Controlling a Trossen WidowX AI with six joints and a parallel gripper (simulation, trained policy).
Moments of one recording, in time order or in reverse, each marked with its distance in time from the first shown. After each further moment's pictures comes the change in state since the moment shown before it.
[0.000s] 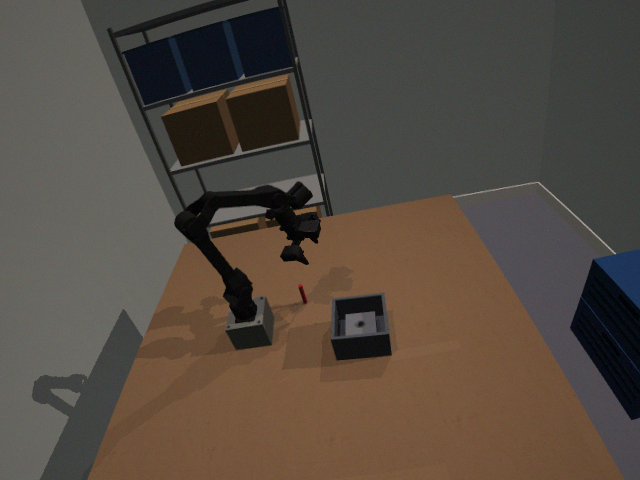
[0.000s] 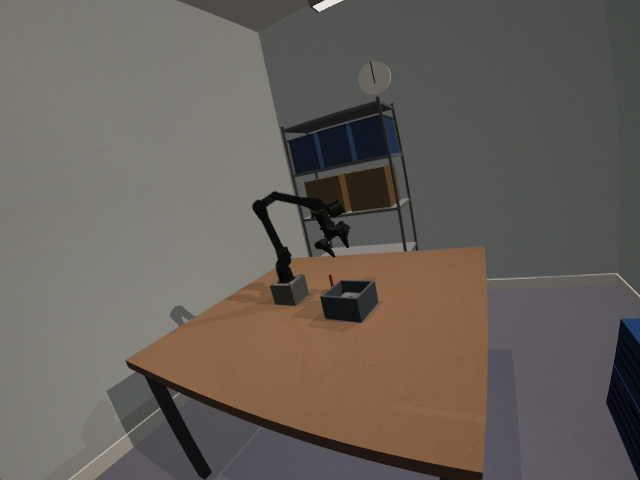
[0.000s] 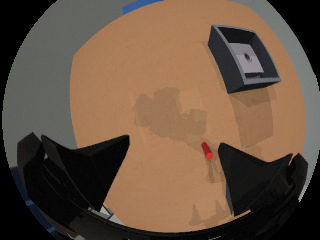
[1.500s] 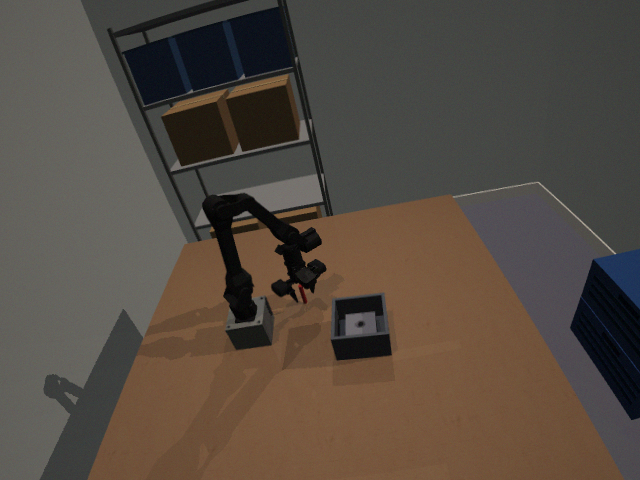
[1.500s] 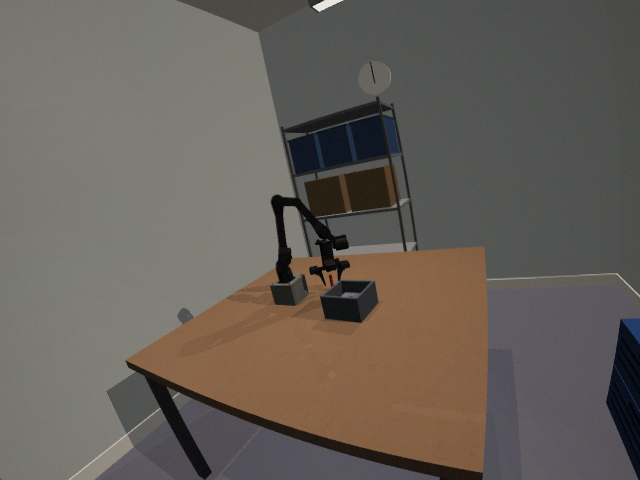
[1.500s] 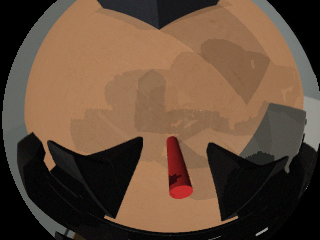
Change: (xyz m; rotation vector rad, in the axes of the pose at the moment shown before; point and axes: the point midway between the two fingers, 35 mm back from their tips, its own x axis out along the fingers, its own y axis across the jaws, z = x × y) arm 0.119 -0.082 -0.058 0.514 0.095 -0.319
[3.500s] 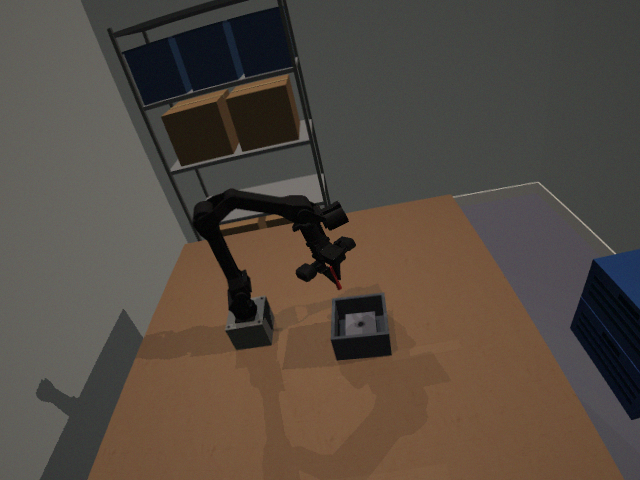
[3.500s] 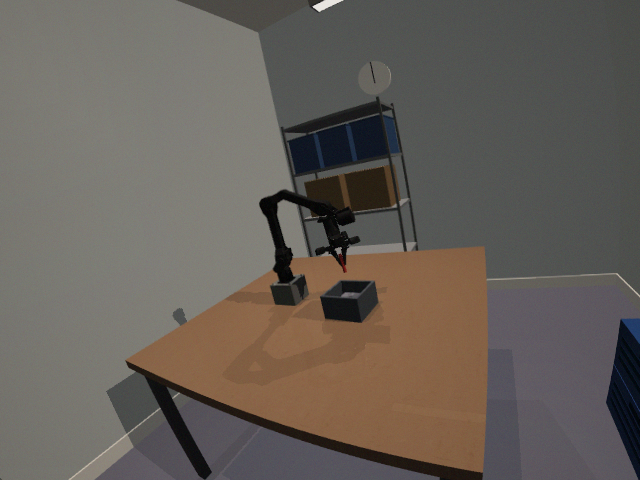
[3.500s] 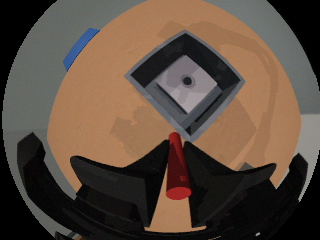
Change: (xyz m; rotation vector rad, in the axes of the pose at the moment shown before) arm -0.116 0.042 0.156 -0.001 -0.192 0.123
